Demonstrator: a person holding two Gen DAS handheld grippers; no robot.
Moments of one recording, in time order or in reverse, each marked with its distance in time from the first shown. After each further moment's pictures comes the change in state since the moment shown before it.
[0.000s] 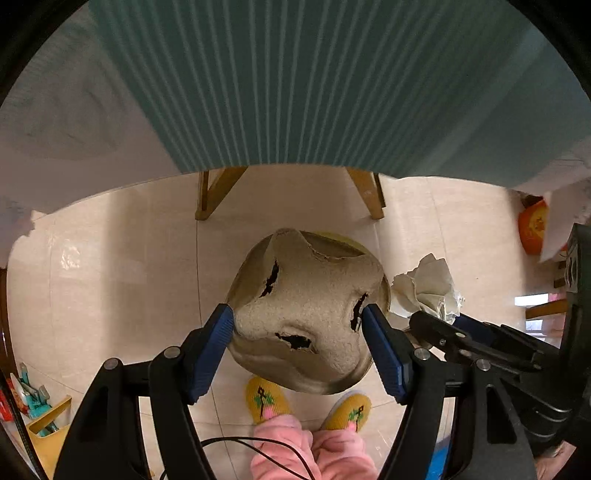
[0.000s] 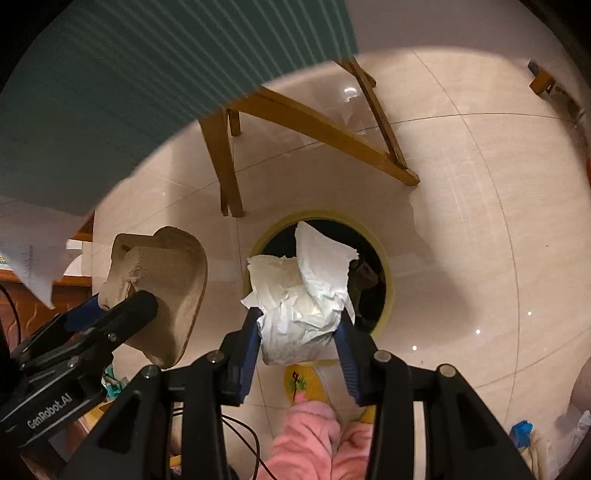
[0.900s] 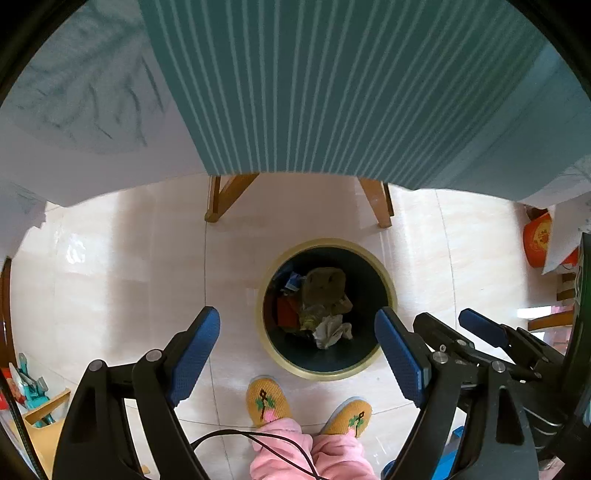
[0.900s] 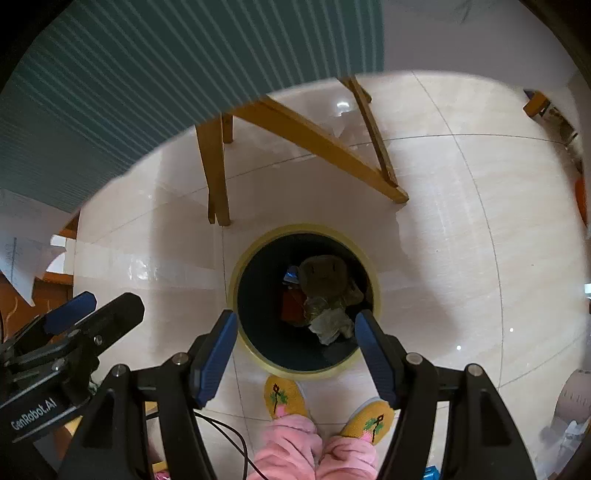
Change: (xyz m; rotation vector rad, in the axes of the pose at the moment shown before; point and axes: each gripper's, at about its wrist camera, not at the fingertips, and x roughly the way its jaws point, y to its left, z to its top) left arm -0.017 0.005 0.002 -0.033 -0.029 0.018; right arm -0.013 0.013 0.007 -0.043 -0.063 -0.080
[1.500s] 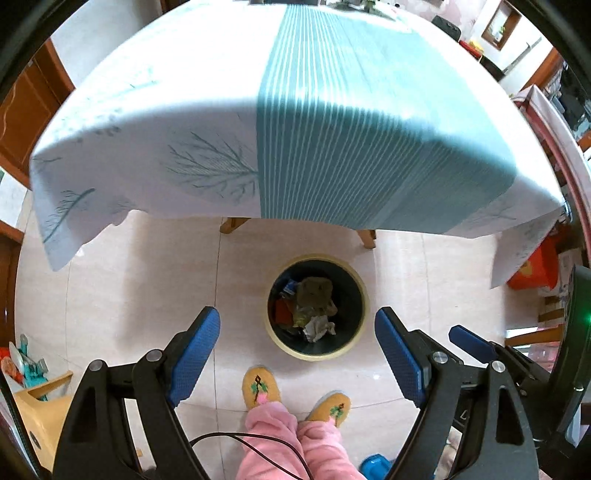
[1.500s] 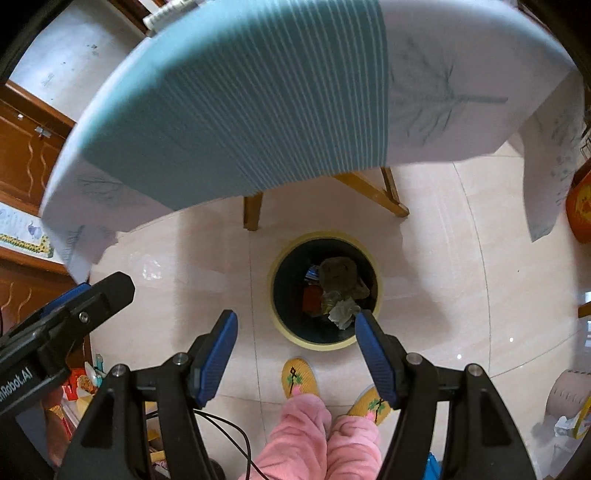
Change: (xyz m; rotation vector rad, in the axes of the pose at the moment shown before) left arm -0.144 0.009 -0.007 -0.078 -0.065 -0.019; right arm -0.113 0.038 -0.020 -0.045 -0.037 0.030
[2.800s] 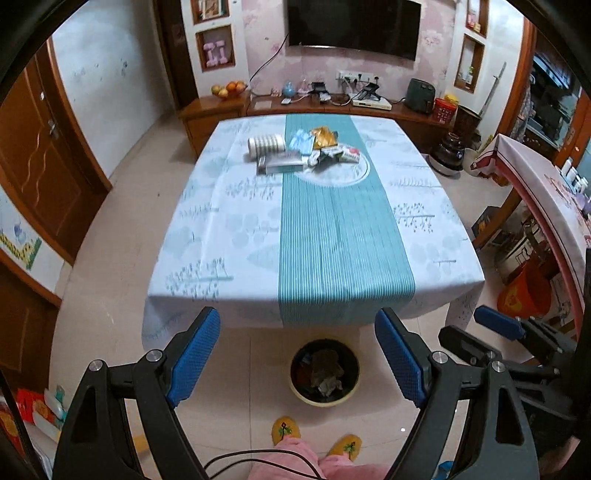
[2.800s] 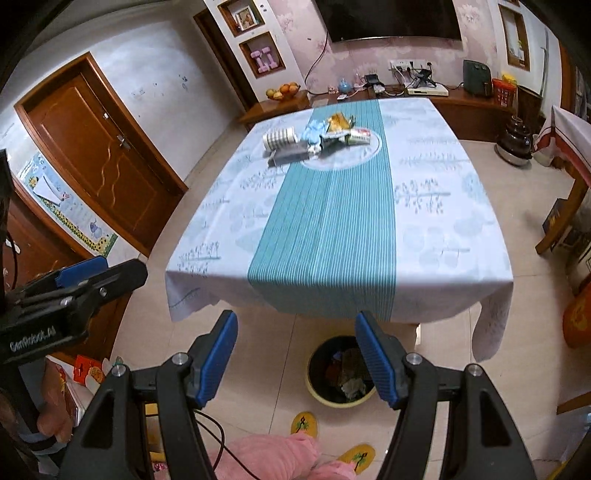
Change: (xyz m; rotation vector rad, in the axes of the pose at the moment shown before) left arm -0.250 -0.041 0.053 0.101 -0.315 0.087; right arm -0.235 0.051 0.047 -0.236 -0.309 0.139
